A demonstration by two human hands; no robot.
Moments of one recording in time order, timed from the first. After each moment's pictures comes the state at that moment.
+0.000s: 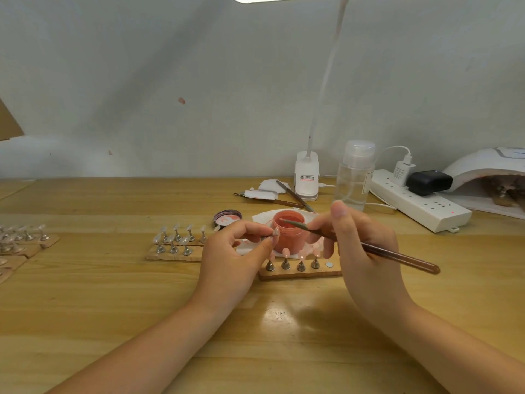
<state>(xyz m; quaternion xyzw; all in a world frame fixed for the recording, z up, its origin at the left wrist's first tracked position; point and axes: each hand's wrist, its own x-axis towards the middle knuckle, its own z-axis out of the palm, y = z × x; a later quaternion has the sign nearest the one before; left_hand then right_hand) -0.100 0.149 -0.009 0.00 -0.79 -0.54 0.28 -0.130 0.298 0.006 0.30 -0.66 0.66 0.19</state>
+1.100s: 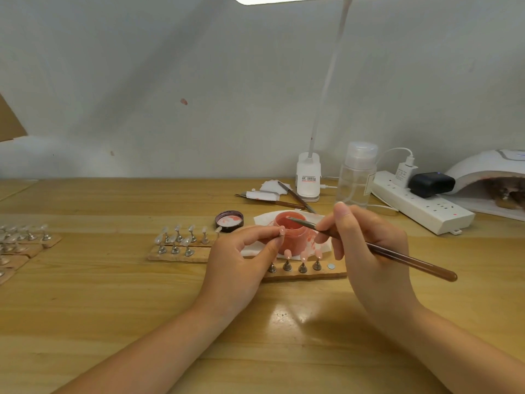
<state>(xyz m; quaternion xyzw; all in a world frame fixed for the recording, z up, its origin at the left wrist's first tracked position) -0.100 0.151 -0.009 -0.07 -0.80 -0.51 0.30 -0.132 0.300 0.010 0.30 -0.67 0.64 0.22</state>
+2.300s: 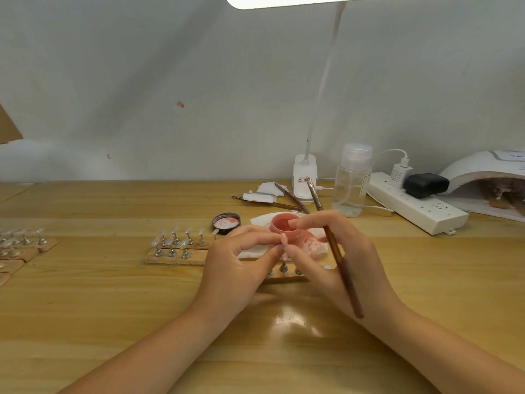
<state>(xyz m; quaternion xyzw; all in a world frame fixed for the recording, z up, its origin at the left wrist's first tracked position) -0.100 0.151 -0.009 -0.12 -0.79 -0.52 0.31 -0.134 0.300 0.002 0.38 -0.75 0.49 0.25</state>
